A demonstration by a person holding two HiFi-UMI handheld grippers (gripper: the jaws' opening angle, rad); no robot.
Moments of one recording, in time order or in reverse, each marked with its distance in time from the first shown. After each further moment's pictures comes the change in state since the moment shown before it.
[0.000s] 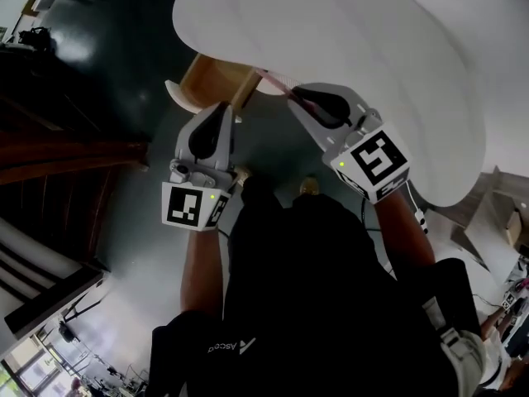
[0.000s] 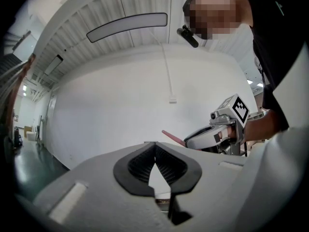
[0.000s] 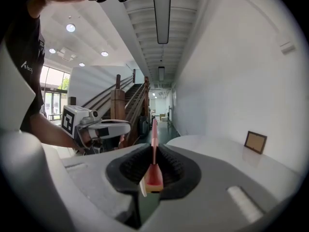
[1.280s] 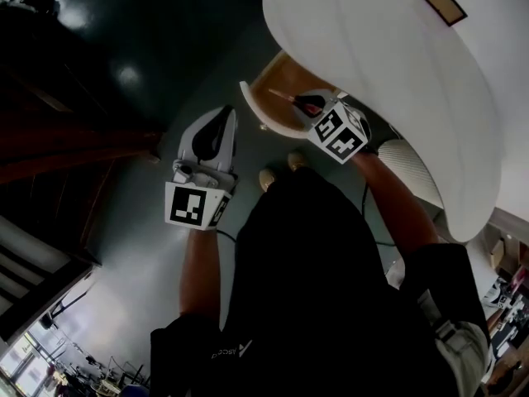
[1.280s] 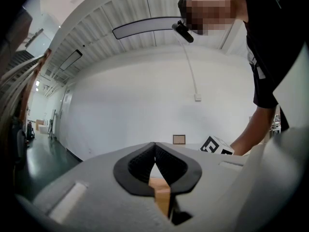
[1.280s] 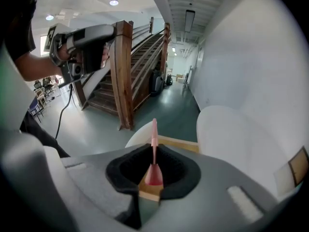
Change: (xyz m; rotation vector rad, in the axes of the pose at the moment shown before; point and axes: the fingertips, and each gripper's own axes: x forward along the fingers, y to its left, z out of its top) left arm -0.086 0.303 -0.047 -0.073 0.029 0.107; right arm 0.350 0.057 -0.112 -0.212 0.569 0.152
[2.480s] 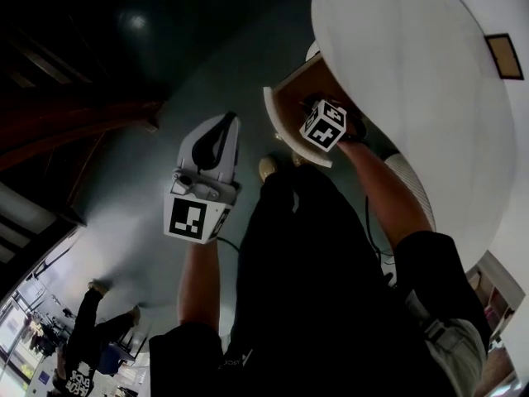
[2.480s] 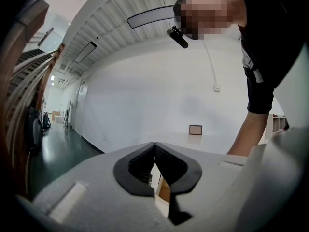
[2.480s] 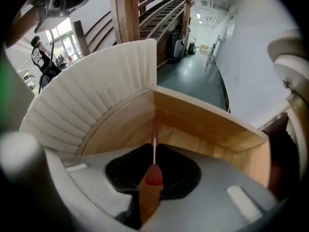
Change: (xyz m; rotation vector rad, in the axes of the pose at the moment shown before) left arm 0.029 0.076 -0.061 -0.072 0.093 0.150; right arm 0.179 -0.018 -0.092 -0.159 0.356 0.206
